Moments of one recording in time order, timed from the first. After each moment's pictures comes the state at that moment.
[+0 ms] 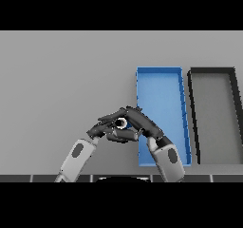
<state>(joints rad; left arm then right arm) -0.21 0.00 -0.43 -1.55 -0.12 -0.41 0.06 -0.30 0.12 0.35 -1.95 0.09 0.44 0.39</state>
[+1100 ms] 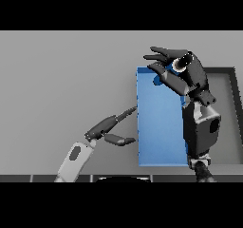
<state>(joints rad) -0.17 0.02 -0.43 -1.60 -0.12 -0.39 0.11 -0.81 -0.17 -0.12 -1.89 -0.29 0.11 0.61</state>
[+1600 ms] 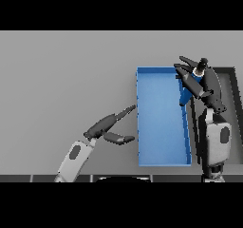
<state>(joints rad) -0.18 0.02 -0.42 -1.58 -0.13 -0.38 0.10 -0.47 -0.29 -0.14 -1.84 -0.22 0.04 0.61</state>
